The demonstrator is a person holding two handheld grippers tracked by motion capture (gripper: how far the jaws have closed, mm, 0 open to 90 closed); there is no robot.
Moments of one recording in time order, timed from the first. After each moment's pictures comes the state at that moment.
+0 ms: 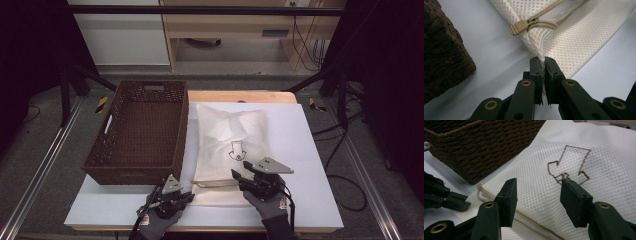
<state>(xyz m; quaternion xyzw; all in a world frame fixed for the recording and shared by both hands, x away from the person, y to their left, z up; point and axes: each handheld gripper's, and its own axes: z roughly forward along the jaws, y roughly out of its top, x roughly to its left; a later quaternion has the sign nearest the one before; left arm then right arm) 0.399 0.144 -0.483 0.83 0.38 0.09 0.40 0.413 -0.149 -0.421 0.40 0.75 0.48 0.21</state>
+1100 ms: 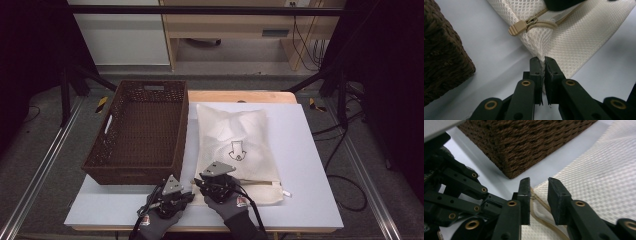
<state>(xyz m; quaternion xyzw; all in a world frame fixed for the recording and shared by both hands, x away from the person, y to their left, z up) 0.399 0.143 -0.484 0.83 0.37 0.09 0.40 0.422 -0.040 -0.443 0.34 0.83 0.42 0.15</state>
